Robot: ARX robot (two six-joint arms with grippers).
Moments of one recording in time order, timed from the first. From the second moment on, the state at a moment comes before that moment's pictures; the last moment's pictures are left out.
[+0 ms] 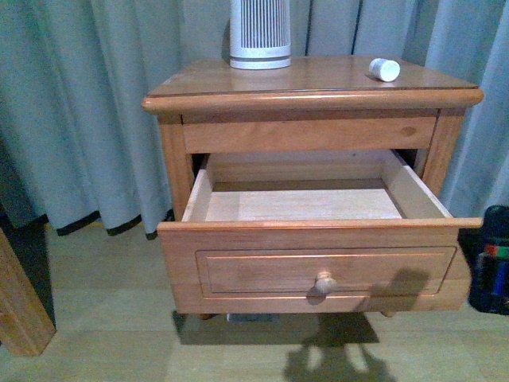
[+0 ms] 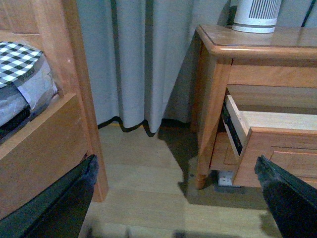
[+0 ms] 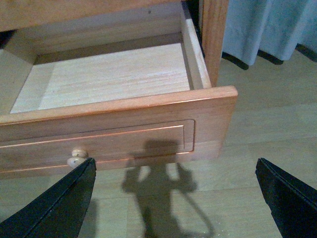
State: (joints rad) left arm 0.00 0.00 0.01 0.00 0.00 0.00; right arm 0.27 1.41 0.35 0.69 0.31 0.27
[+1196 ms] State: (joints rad) left arm 0.00 0.00 0.01 0.00 0.00 0.00; right arm 0.11 2.38 1.53 0.40 0.26 0.13
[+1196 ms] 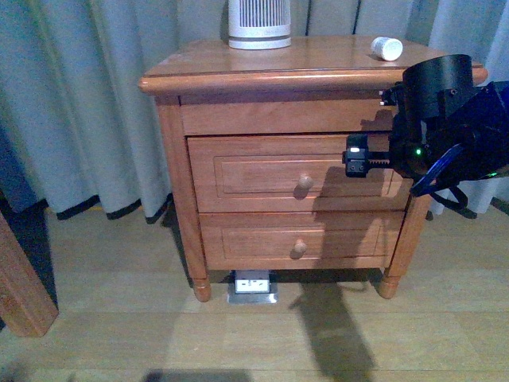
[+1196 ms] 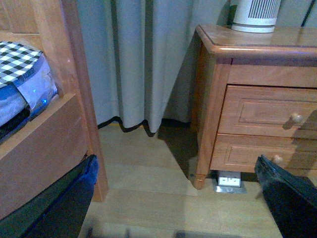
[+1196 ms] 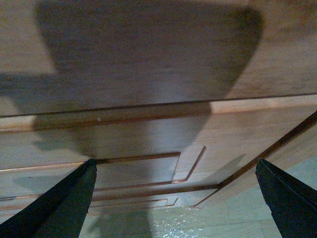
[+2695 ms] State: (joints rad) left arm 0.00 0.00 0.01 0.00 0.00 0.00; right arm 0.17 0.18 0.16 -0.04 0.63 -0.05
